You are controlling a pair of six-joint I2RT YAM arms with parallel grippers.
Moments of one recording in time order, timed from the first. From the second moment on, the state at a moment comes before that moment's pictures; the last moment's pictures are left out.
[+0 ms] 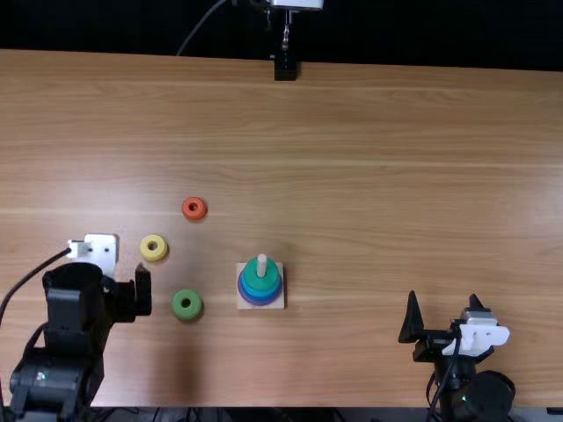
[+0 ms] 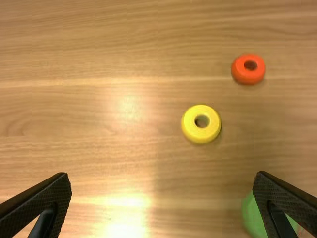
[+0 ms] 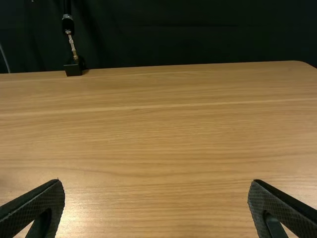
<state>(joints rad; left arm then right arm) -0.09 0.85 0.66 -0.54 -0.15 -0.06 -0.03 0.01 0.08 -0.26 0.00 0.00</state>
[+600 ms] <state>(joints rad) -0.09 1.18 0.87 -0.80 0.00 -0.27 -0.03 0.01 0.08 -0.26 0.00 0.00</state>
